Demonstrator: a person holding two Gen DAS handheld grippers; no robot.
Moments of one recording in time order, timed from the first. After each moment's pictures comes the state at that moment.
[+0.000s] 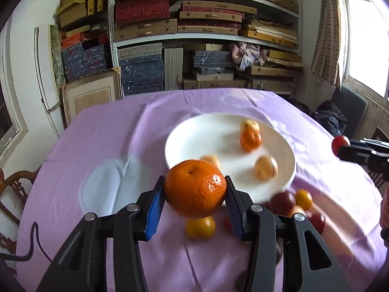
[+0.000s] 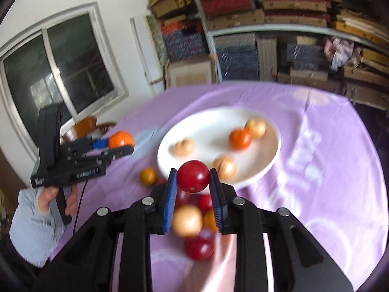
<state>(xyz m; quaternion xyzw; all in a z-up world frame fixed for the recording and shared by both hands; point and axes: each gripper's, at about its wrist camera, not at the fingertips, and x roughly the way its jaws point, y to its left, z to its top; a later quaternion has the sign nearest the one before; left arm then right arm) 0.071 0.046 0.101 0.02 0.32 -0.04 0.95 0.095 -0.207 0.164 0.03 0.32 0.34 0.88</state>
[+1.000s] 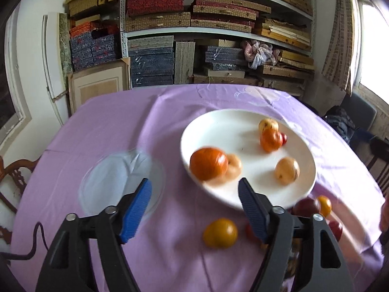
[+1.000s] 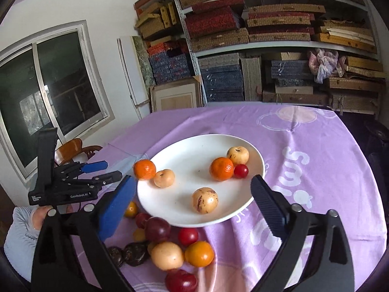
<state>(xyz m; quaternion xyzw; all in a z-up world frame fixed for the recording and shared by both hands) 0.072 0.071 0.079 0.00 0.34 -0.01 0.94 0.088 -0.219 0.150 0.05 0.27 0.32 0.91</state>
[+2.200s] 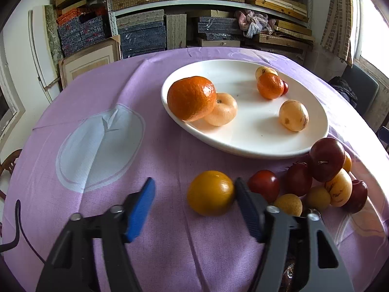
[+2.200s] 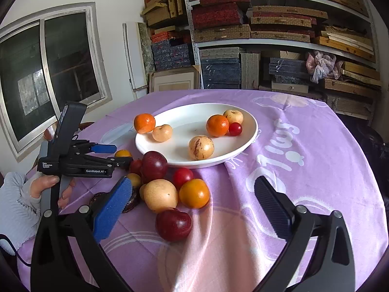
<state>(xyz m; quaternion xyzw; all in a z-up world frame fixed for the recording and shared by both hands) 0.083 0.053 0.019 0.03 0.41 -0.03 0.91 0.033 -0.223 0.102 0.00 0.28 0.30 0.91</state>
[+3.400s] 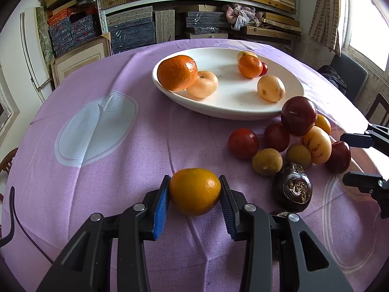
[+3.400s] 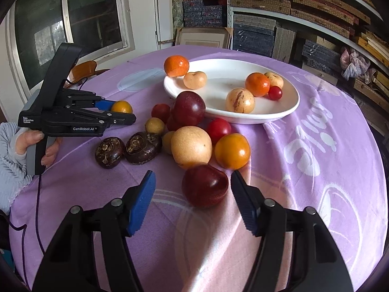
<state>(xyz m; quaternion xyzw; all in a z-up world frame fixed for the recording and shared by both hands) 0.039 0.047 0.013 0.04 0.42 -0.05 0.90 0.030 -0.183 0.067 -0.11 0.37 0.36 0.85</state>
